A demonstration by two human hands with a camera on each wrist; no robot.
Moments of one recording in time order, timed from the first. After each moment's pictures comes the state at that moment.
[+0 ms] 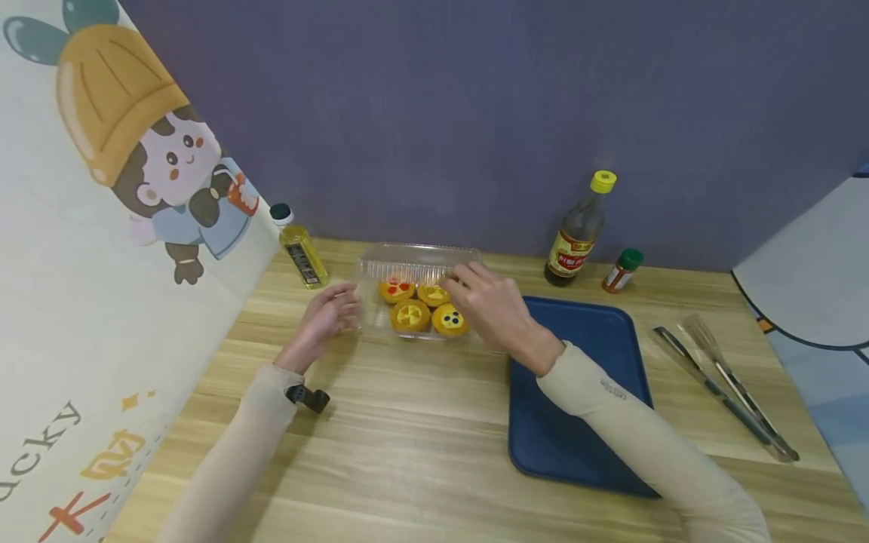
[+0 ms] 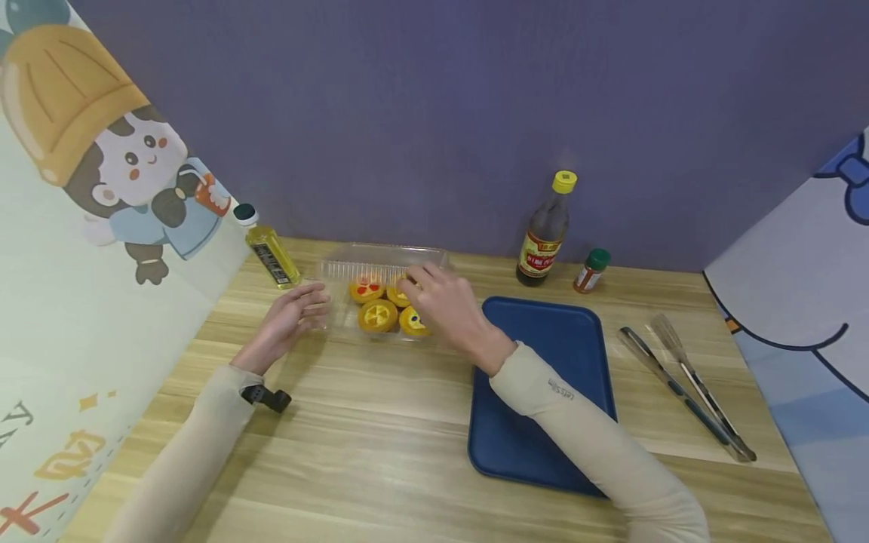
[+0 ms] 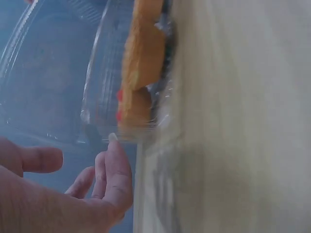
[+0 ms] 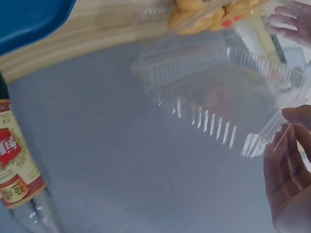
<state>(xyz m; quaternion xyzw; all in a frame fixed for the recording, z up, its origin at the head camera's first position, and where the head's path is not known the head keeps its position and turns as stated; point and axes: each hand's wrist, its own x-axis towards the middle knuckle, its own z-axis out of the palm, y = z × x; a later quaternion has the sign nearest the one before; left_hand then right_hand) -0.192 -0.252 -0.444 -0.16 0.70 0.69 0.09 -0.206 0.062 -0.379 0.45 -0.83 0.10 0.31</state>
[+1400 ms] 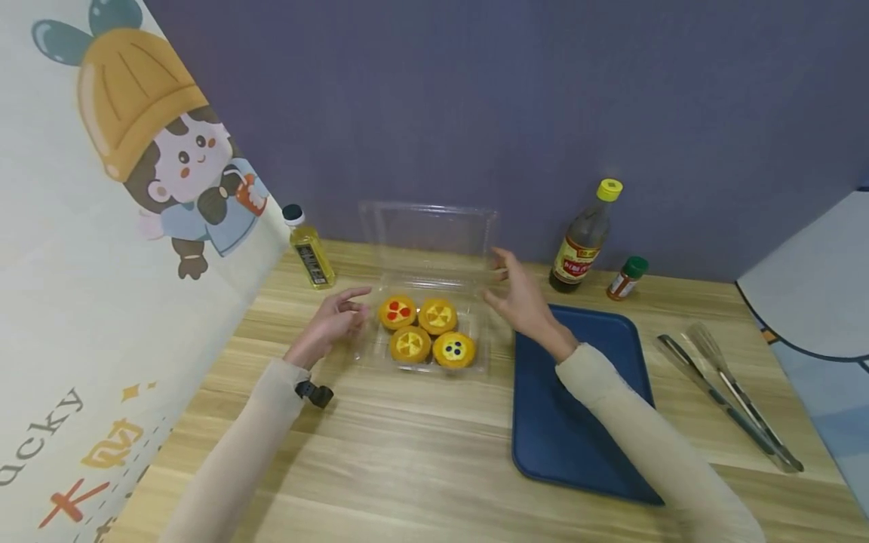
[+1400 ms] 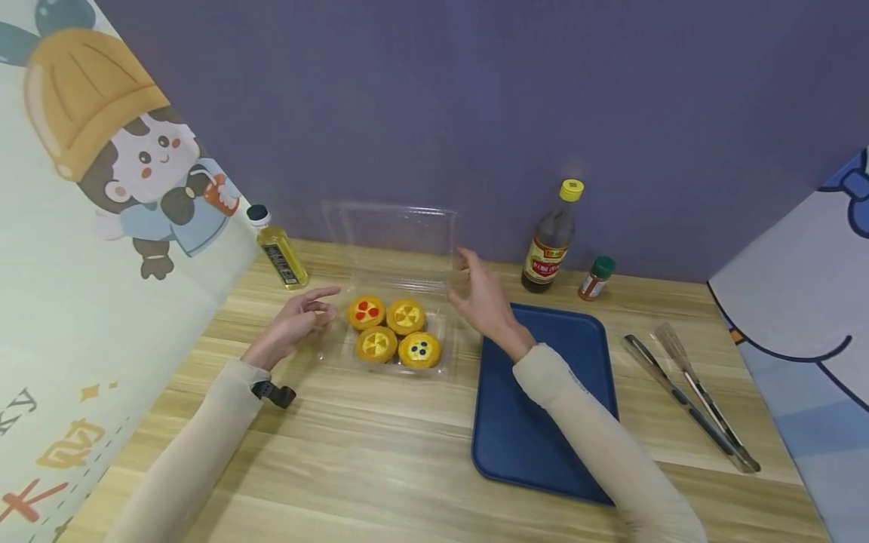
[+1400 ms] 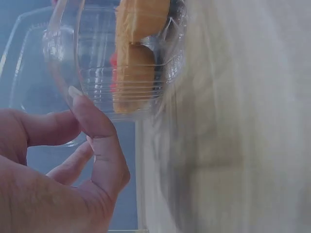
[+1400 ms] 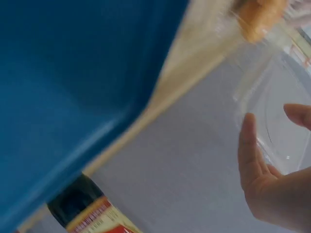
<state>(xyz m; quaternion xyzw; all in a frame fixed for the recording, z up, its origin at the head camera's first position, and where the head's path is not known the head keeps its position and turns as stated) -0.195 -0.236 -0.439 -0.11 0.77 0.62 0.12 -0.274 0.114 -0.410 0.25 -0.89 0.39 0.04</state>
